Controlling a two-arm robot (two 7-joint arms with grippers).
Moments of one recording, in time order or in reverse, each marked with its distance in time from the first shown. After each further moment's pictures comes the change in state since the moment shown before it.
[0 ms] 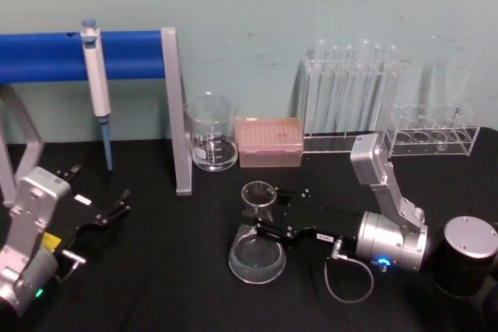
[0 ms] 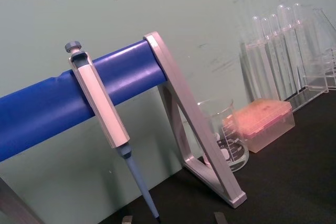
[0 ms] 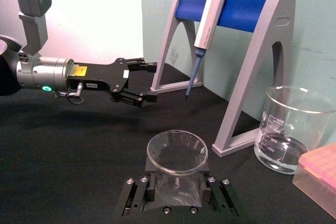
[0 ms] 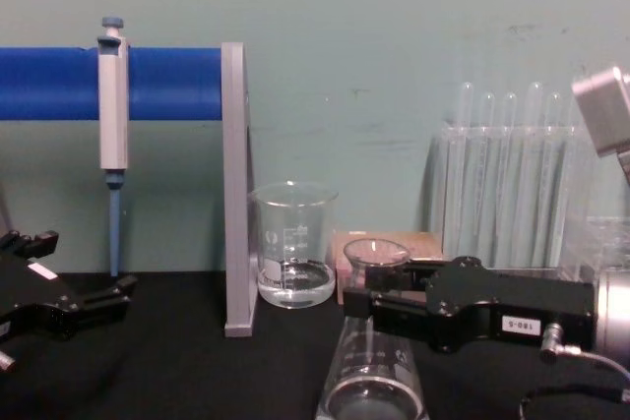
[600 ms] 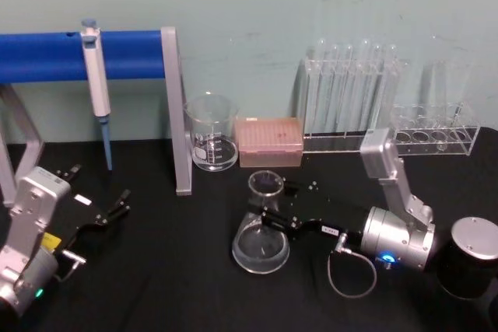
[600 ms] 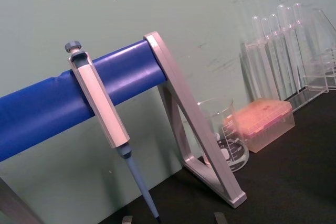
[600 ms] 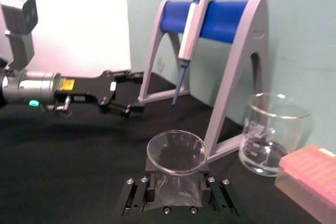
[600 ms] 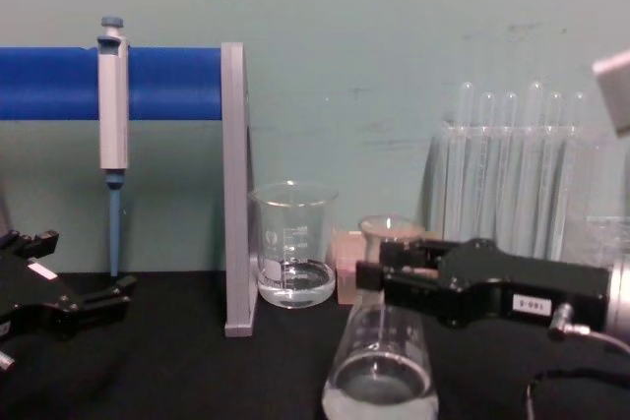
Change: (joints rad) left arm 0.000 0.000 0.000 0.000 0.000 0.000 0.000; right arm -0.029 0.011 0.028 -0.050 0.014 0.013 -0.048
